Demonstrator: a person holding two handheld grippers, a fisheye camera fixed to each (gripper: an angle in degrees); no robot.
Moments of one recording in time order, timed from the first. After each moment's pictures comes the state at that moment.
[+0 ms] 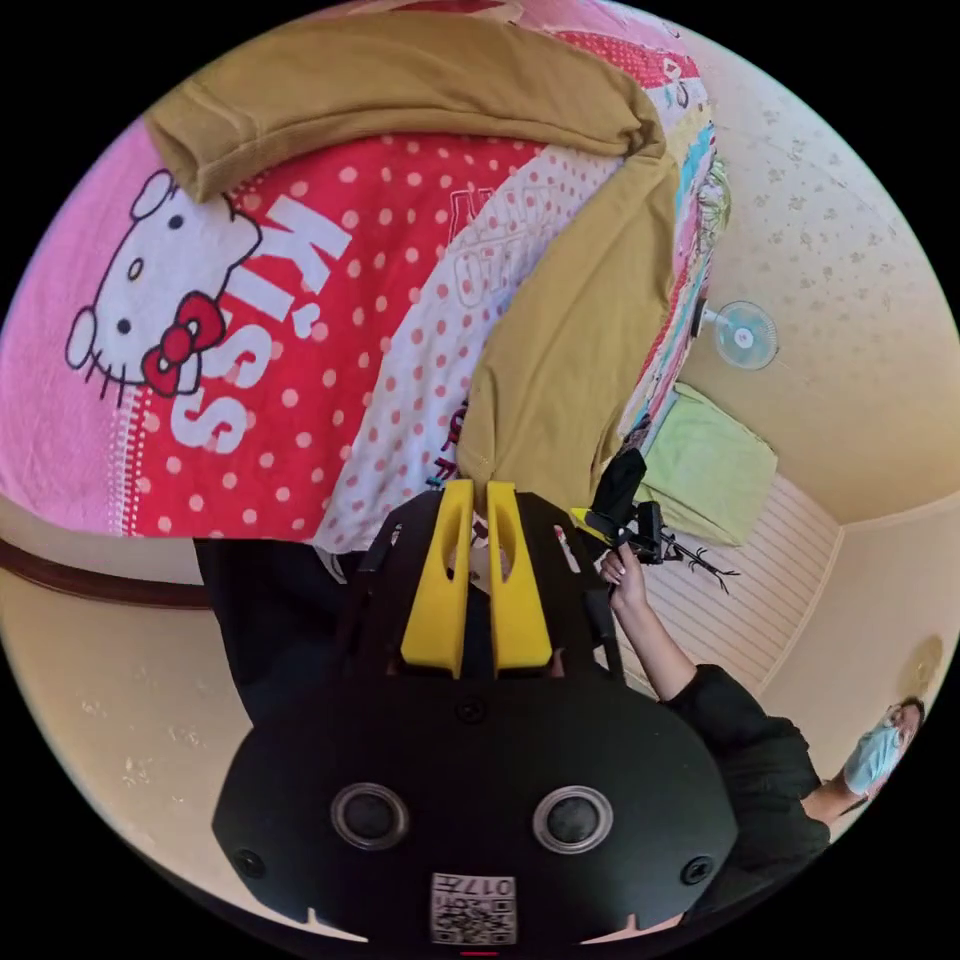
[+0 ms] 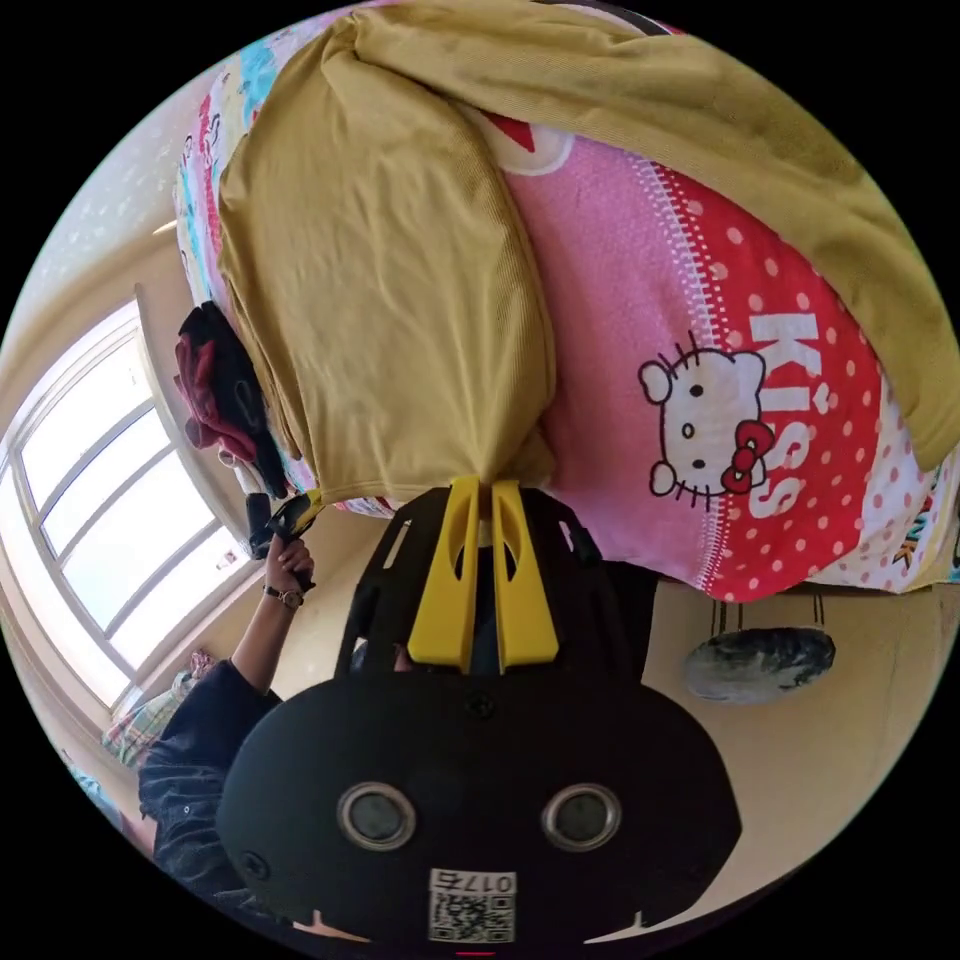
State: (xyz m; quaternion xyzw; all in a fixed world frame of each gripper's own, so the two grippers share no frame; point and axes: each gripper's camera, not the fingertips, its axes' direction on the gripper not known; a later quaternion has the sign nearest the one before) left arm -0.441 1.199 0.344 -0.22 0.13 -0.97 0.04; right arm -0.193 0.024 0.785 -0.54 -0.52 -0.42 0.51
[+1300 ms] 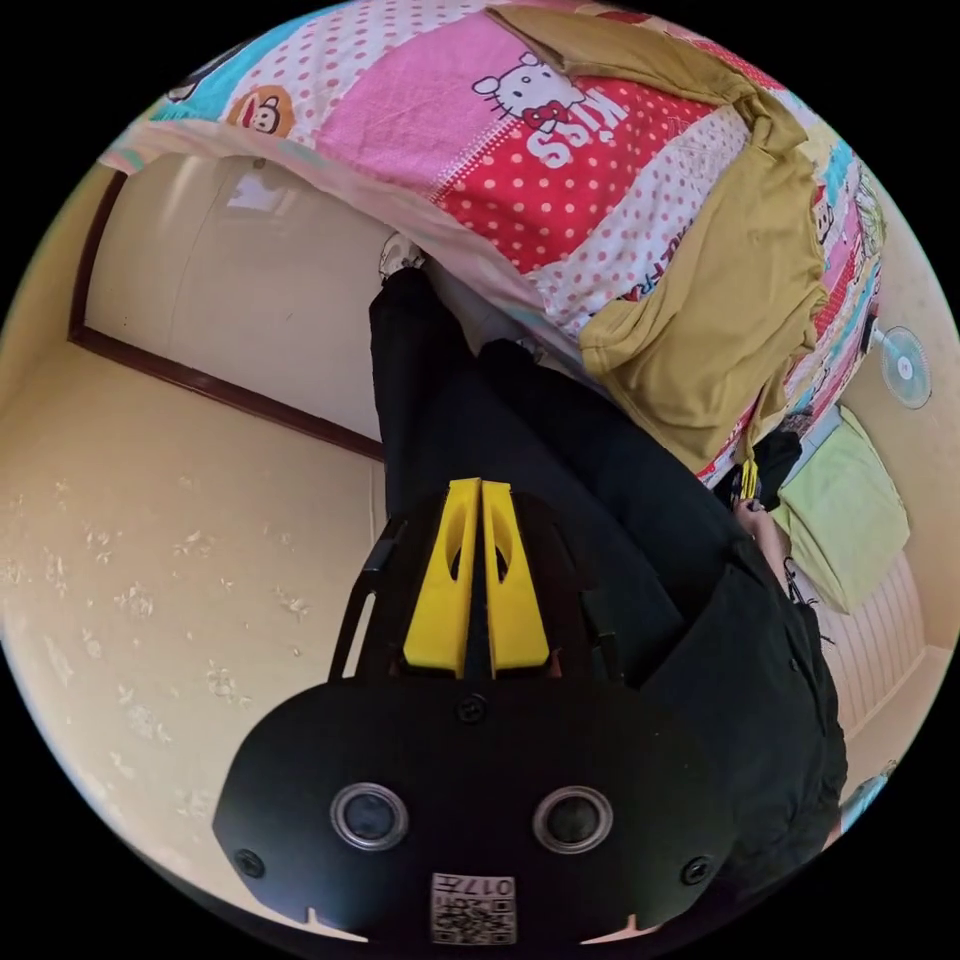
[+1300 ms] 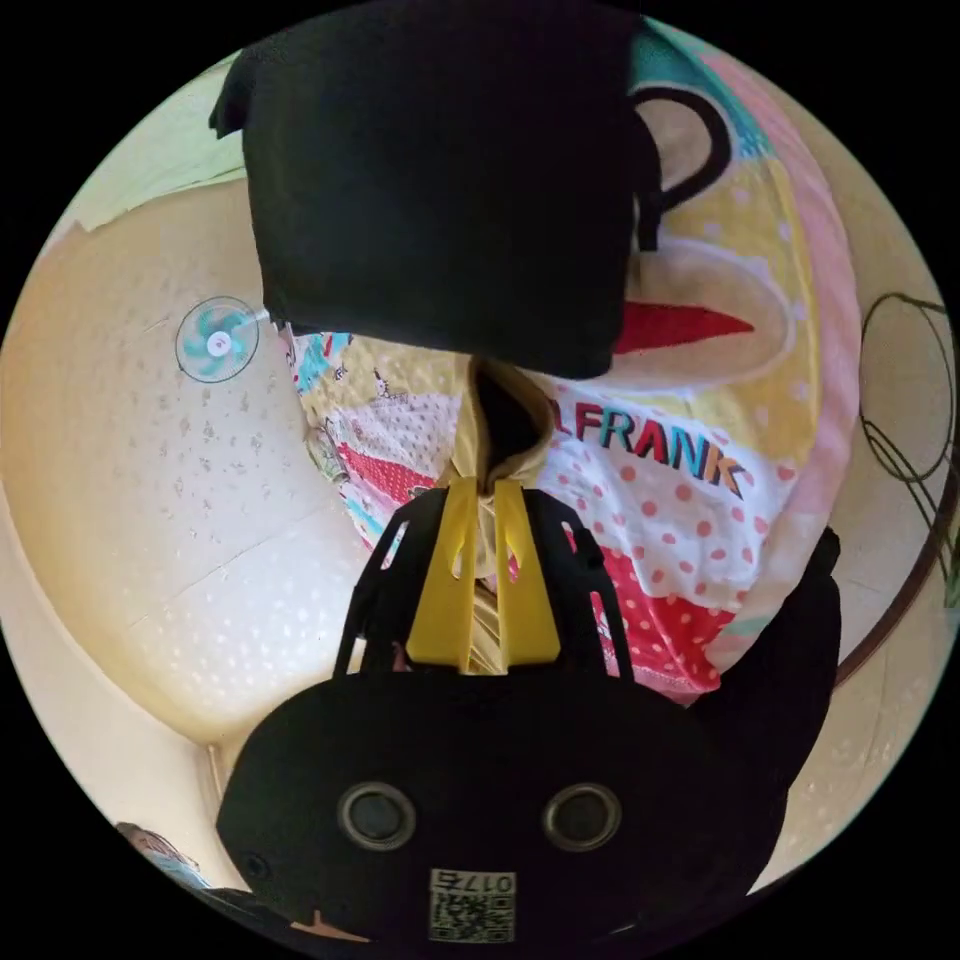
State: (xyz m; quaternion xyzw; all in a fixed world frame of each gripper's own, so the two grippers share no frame) left arm -0.386 1.072 0.291 -0.45 0.15 -0.87 -0.09; right arm -0.129 -0.090 0.984 -0.51 -0.61 0.26 0.55
